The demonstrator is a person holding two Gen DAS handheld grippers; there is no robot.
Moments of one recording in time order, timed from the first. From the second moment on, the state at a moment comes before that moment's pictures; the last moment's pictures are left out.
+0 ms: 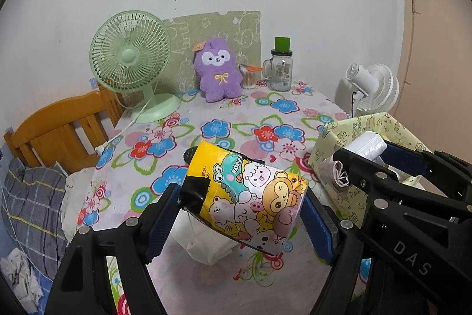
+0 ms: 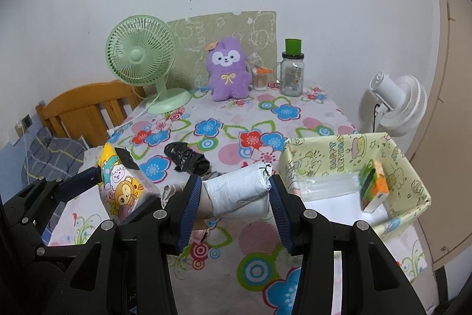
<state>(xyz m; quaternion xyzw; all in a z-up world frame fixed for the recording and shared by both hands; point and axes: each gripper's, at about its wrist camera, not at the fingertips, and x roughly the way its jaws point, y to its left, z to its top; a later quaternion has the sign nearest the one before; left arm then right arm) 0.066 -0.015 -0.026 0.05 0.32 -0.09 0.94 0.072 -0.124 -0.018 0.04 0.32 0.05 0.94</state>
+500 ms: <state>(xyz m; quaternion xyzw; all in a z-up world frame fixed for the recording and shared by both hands) 0.080 -0.035 -0.007 0.05 0.31 -0.10 0.94 0.081 -0.146 0.003 0.05 0.31 0.04 0.95</state>
